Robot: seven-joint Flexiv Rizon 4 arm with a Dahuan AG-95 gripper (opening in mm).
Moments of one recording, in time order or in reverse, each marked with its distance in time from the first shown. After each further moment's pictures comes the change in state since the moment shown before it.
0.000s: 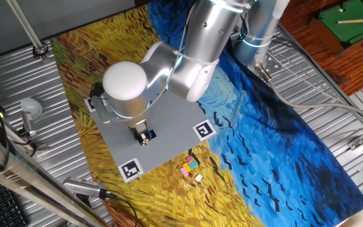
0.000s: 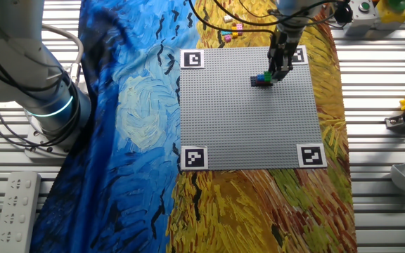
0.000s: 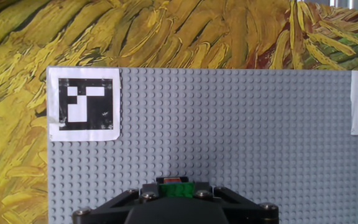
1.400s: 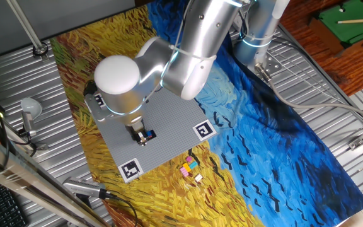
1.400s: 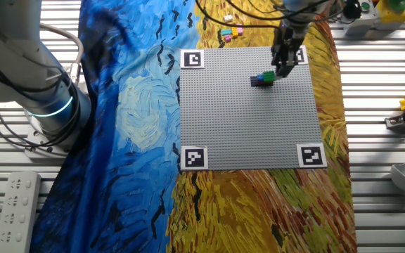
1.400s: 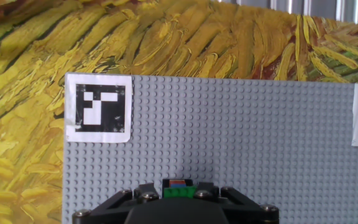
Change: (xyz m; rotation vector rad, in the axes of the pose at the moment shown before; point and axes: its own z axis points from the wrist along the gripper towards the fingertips) arm -0.007 0.001 -0.020 -0.037 0.009 -0.052
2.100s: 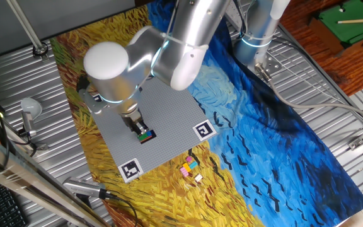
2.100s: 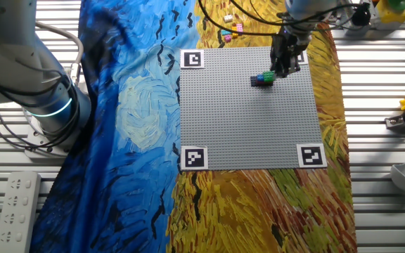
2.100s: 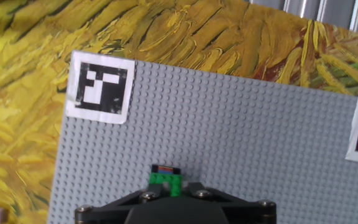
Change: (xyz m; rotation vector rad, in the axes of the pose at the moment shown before) arm 0.012 -0.021 -0.006 -0.048 0.027 -0.142
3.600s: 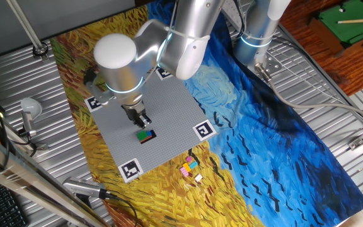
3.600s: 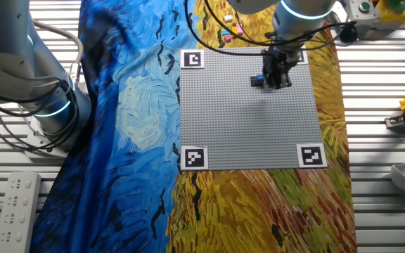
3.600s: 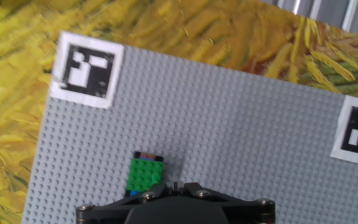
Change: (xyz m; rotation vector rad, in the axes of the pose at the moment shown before) arm 0.022 -0.017 0.019 0.000 -0.034 -0.014
